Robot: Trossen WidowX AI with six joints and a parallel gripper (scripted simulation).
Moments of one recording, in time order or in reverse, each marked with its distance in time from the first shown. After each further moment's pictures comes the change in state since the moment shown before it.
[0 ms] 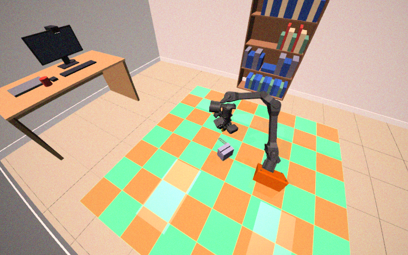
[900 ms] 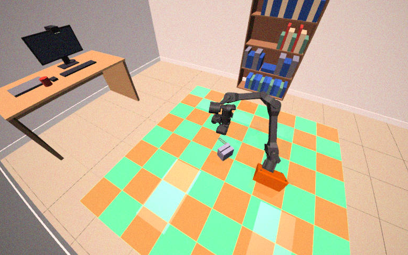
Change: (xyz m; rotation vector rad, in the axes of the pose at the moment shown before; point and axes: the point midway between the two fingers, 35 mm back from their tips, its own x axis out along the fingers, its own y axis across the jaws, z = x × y) arm 0.001 0.005 0.004 0.897 0.001 -0.002
